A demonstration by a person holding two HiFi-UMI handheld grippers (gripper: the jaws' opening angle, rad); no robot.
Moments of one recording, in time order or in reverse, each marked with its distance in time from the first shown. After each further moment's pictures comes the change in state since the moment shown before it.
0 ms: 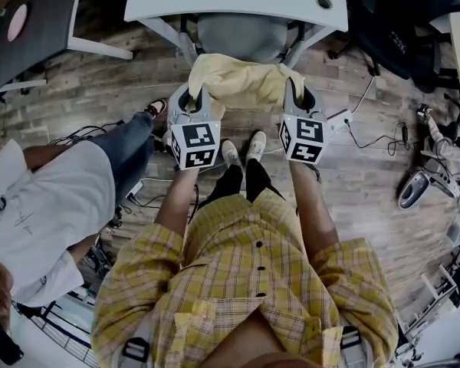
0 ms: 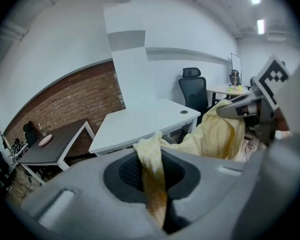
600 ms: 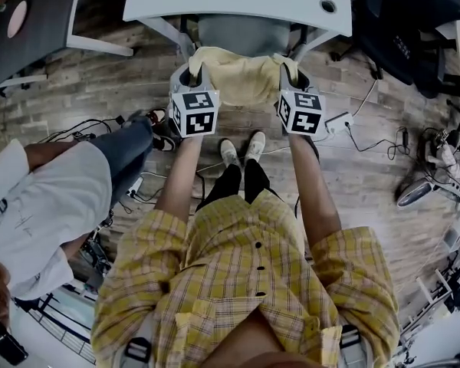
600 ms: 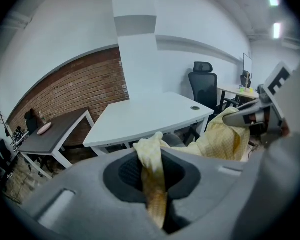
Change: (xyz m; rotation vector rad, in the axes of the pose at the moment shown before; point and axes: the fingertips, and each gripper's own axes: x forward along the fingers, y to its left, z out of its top) left arm 0.080 0.018 -0.002 -0.082 0.082 0.022; right arm 0.080 -0.013 -0.015 0.040 0.118 0.079
